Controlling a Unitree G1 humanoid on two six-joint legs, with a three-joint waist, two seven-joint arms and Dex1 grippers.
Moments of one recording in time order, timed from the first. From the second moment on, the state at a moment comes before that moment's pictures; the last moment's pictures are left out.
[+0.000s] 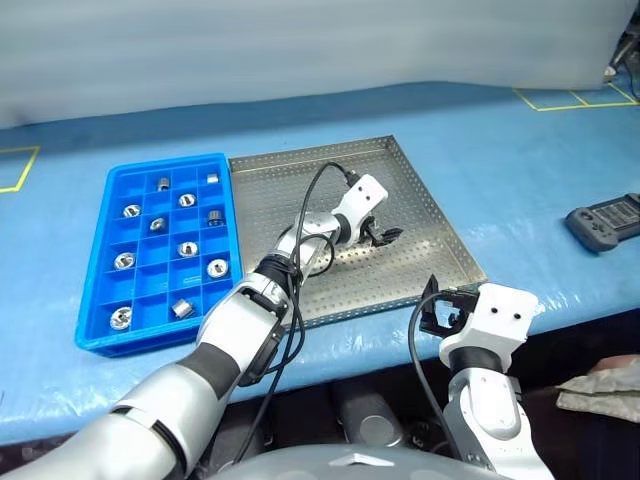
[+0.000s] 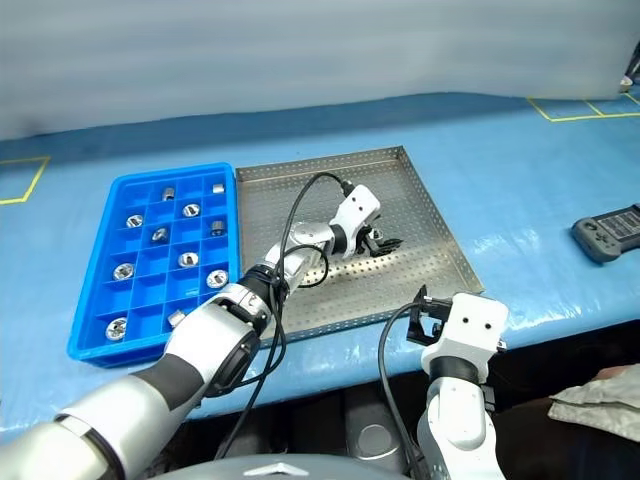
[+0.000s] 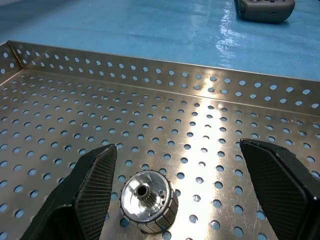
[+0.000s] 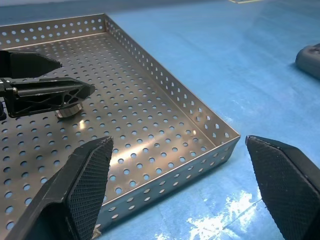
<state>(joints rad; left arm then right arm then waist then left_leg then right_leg) -1.03 -0.14 -0.24 1.13 -0.04 0.01 -0.55 0.49 0.07 0.17 -0.95 -0.06 0.64 -0.29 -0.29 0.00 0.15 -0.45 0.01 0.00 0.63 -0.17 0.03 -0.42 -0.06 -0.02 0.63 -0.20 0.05</state>
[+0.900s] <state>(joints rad) -1.03 -0.14 -0.22 1.22 0.02 -0.03 -0.27 0.50 0.07 0.17 -0.95 -0.07 0.62 -0.31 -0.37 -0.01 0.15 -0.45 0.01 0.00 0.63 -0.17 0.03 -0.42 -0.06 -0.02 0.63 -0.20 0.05</state>
